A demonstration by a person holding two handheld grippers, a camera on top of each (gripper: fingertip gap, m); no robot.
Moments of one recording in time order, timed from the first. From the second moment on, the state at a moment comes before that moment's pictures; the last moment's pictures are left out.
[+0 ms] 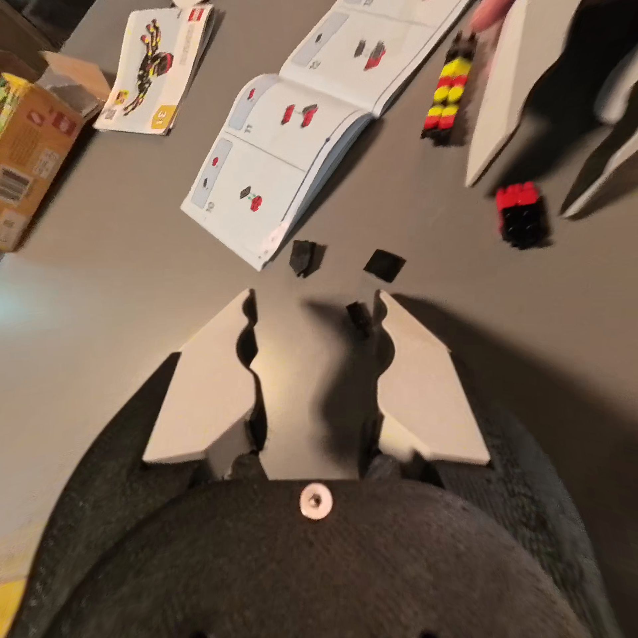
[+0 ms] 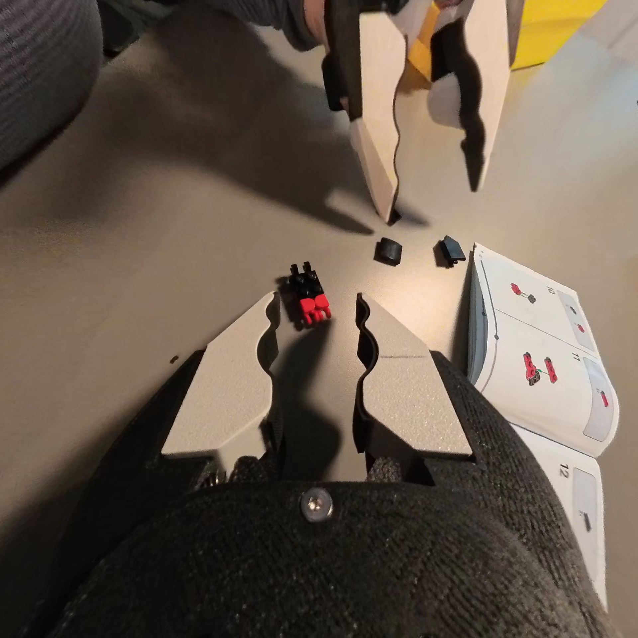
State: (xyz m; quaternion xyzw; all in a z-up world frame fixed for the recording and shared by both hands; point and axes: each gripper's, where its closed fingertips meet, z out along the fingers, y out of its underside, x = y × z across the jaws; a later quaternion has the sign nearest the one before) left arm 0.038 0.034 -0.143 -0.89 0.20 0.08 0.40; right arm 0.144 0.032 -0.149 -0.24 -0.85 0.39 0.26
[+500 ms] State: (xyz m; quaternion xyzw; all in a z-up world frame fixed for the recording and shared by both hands) left arm 0.069 0.063 -0.149 -0.88 0.19 0.03 0.43; right arm 0.144 0.032 -0.150 -0.24 -0.85 0.39 0.26
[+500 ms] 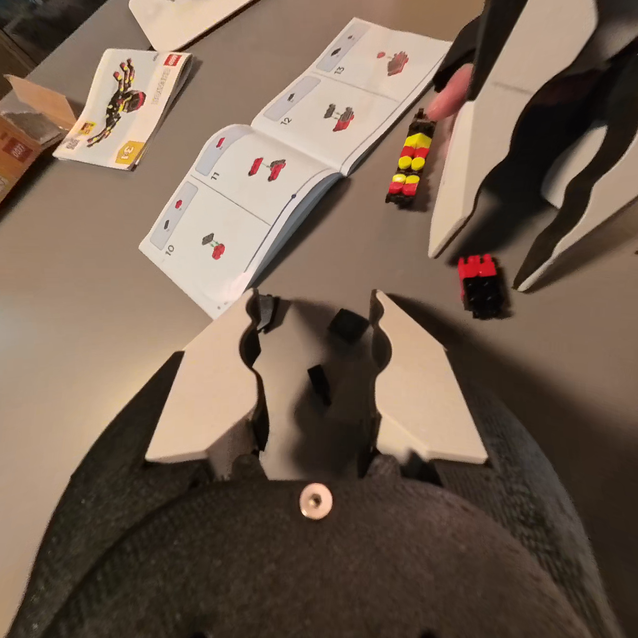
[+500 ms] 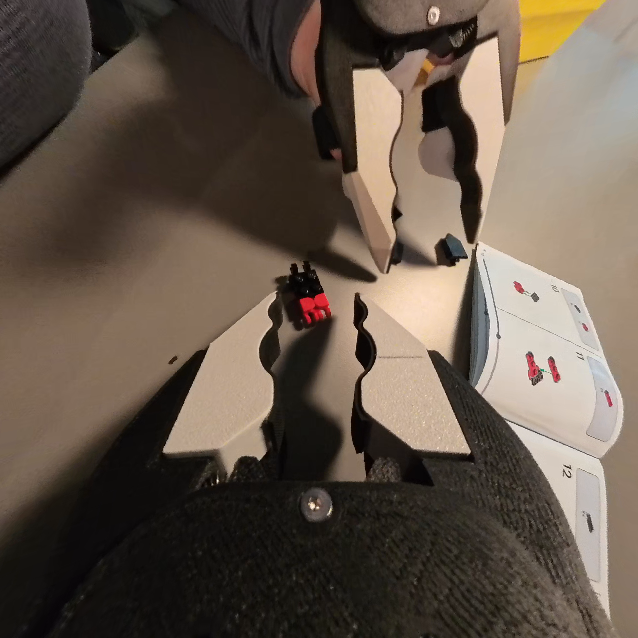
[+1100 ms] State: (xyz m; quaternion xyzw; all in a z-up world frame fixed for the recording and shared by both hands) left arm 0.059 0.030 -0.152 -0.92 0.15 -0.07 0.35; right arm 0.145 0.031 -0.153 -0.25 -0.86 0.38 0.24
